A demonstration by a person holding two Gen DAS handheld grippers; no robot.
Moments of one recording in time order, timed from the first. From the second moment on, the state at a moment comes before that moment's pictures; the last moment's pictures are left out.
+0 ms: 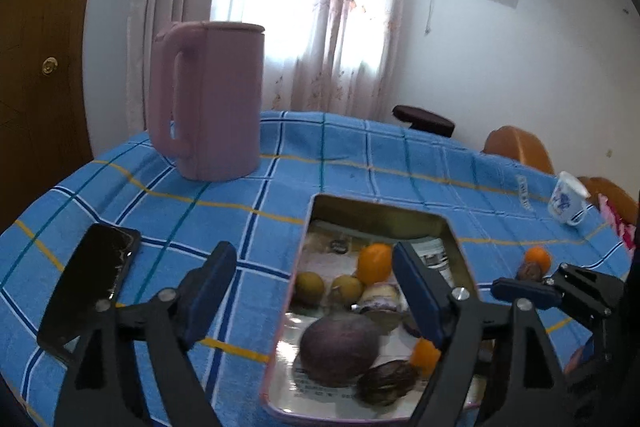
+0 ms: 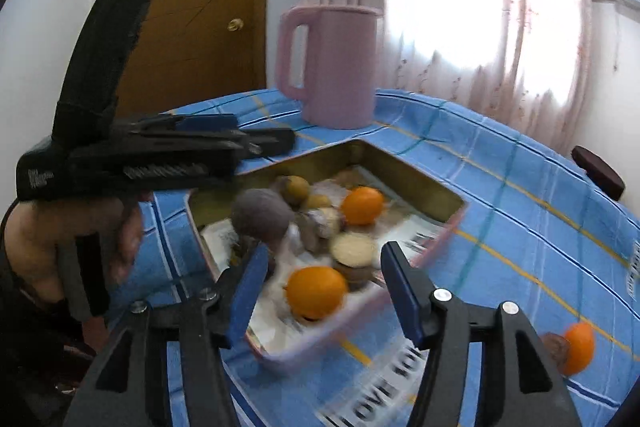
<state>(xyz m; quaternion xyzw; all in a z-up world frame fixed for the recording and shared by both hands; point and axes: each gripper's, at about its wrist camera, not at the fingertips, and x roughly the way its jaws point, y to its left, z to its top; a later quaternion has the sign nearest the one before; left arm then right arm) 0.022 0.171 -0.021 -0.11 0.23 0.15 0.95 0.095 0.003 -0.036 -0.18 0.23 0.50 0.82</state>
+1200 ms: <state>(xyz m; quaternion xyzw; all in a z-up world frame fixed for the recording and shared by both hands) 0.113 -0.015 -0.028 0.02 0.28 -0.01 0.96 0.216 -0.158 -0.053 -0.03 0.33 0.31 0.89</state>
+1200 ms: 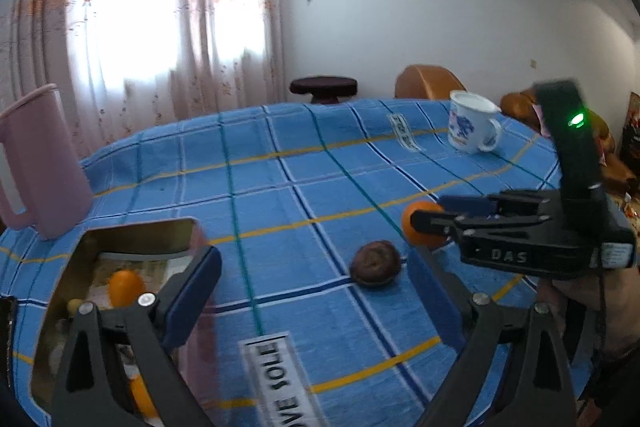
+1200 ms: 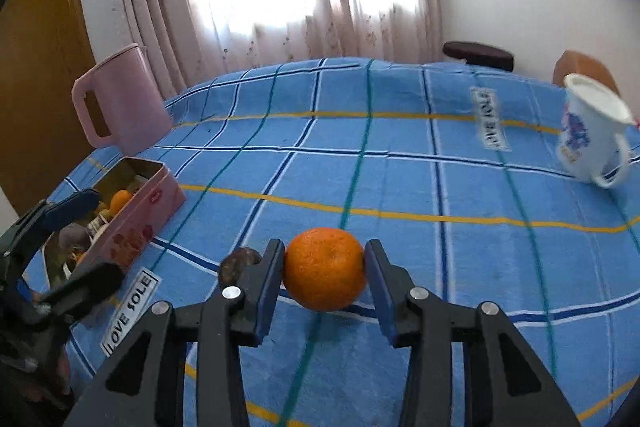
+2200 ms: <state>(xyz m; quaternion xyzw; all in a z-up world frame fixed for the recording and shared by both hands) 0.167 -0.030 -0.057 -0.04 0.38 -0.09 0.92 0.187 -0.192 -0.035 -0.01 0.24 0.29 0.93</state>
